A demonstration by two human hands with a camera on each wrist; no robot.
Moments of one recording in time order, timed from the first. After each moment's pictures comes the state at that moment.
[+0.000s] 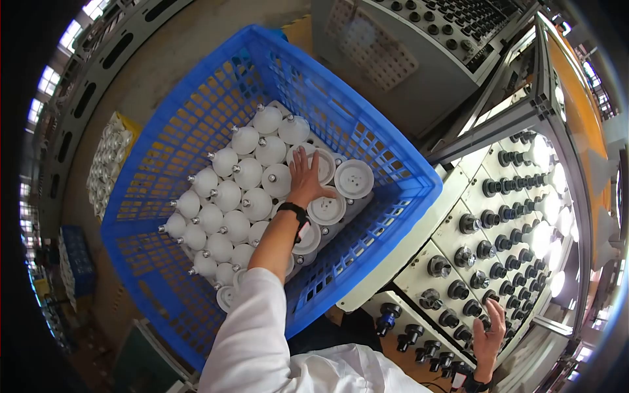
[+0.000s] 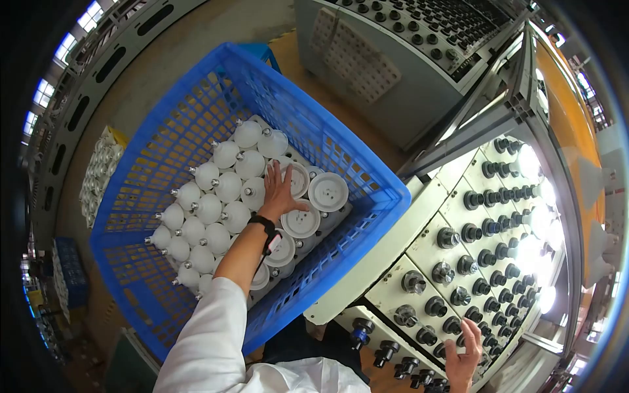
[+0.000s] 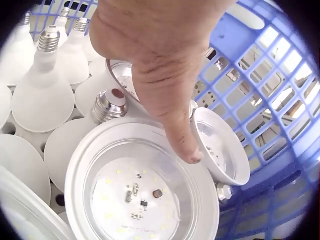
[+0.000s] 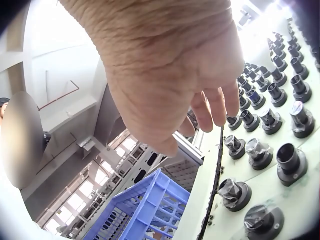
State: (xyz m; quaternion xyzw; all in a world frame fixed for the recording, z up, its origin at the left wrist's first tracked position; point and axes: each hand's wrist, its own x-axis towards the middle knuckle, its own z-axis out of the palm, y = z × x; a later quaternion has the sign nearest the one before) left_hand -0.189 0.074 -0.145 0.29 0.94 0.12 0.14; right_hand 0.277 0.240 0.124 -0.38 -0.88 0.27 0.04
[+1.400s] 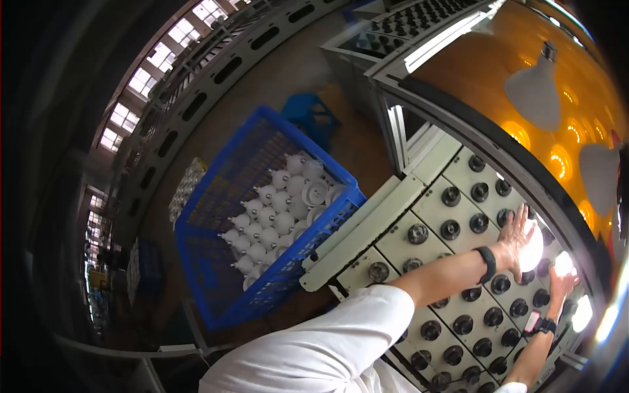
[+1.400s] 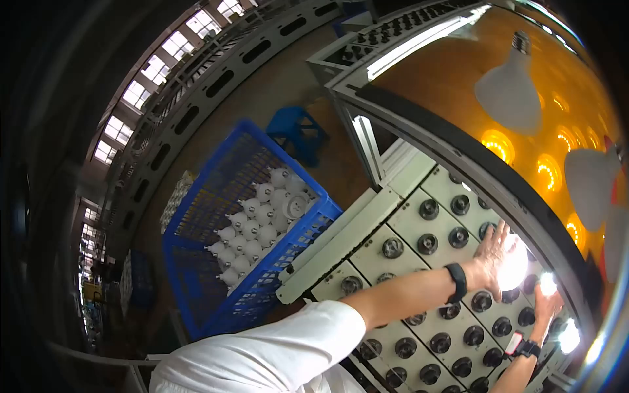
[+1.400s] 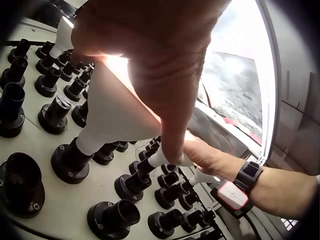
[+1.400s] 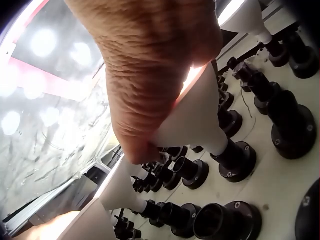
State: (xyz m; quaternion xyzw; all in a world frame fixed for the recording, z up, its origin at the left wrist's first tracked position) left_hand 0.259 0.500 0.053 0.68 0.71 0.04 0.17; right_hand 0.499 0.628 0.003 -0.60 -0.80 0.05 0.02
